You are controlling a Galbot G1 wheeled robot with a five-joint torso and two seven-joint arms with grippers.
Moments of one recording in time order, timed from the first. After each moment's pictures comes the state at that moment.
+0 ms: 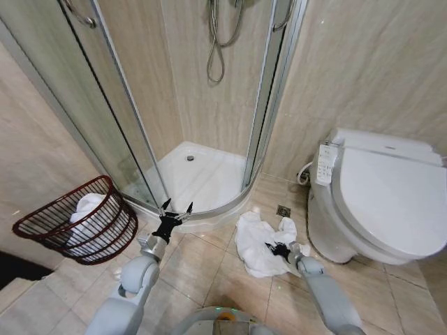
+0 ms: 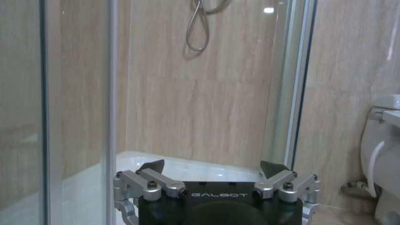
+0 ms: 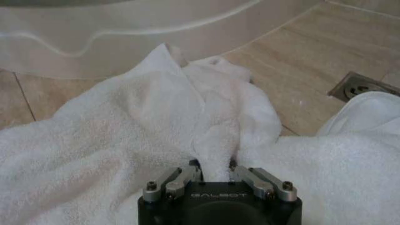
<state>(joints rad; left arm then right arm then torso) 1.44 -1.24 -0.51 -2.03 -0.36 0.03 0.06 -0.94 1.22 0.43 0.90 0.06 -0.06 -0.52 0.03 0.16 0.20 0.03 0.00</state>
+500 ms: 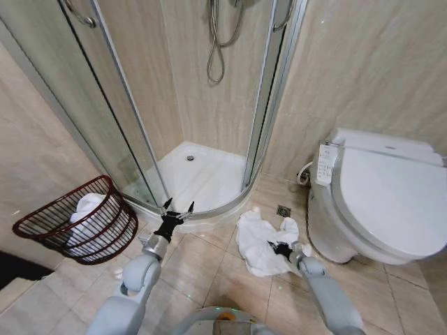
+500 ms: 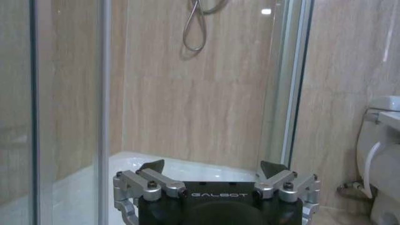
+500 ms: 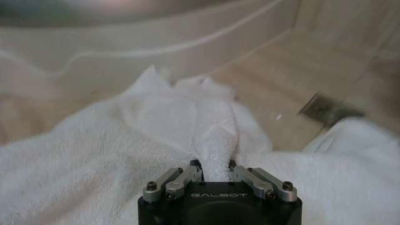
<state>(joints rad) 1.42 -1.24 -0.49 -2.02 -0.35 0.03 0.06 -0.99 1.22 0.46 1.01 0.09 -0.02 -0.40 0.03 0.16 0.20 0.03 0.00</state>
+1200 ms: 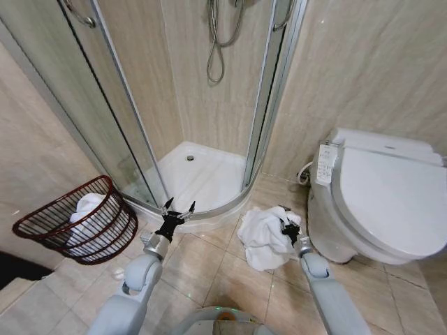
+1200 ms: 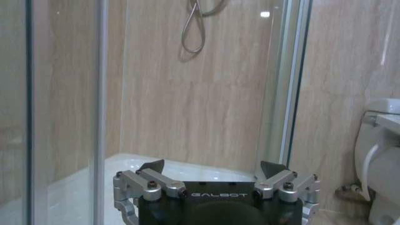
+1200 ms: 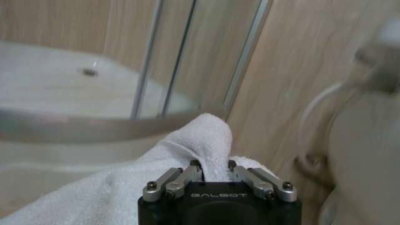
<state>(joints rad) 1.42 -1.24 -0.48 -2.02 -0.35 0.02 0.06 -1.18 1.24 0.53 1.46 -0.02 0.11 -0.08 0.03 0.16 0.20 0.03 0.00</state>
